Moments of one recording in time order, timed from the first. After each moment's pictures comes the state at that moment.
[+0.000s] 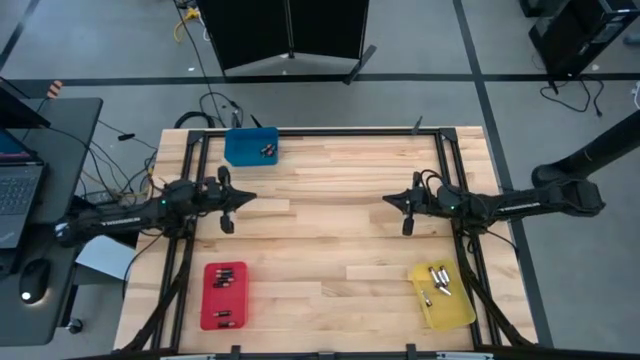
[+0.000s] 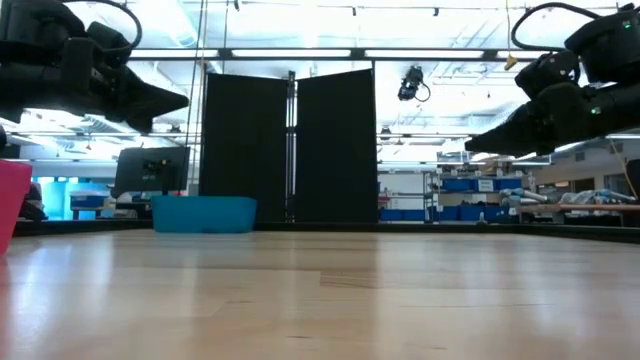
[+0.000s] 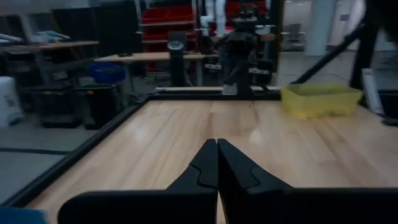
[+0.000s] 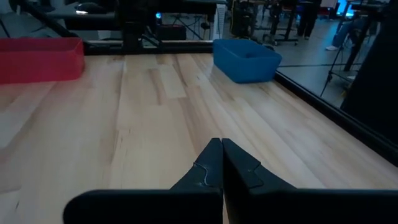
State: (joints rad) left arm 0.24 0.27 0.03 0.25 0.08 0.04; right arm -0.09 0.70 0.01 0.50 0.19 -0.01
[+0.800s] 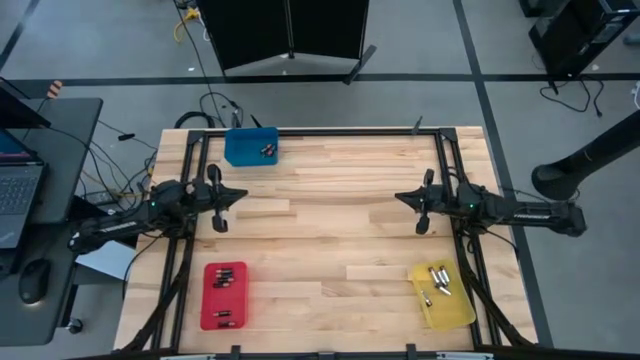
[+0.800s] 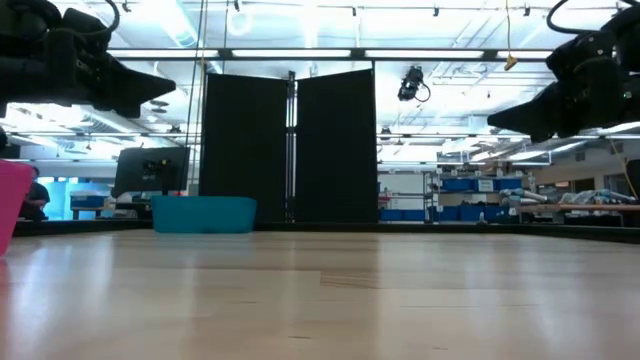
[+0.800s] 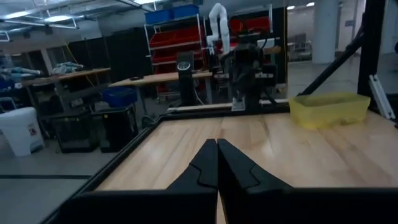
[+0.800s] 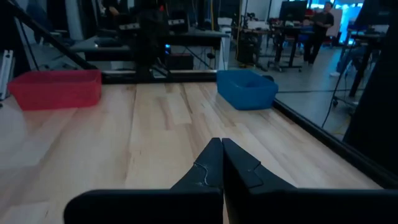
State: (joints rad) left arm 0.24 0.00 0.04 0.05 0.05 0.12; right arm -0.12 0.13 0.01 0.04 0.12 -0.03
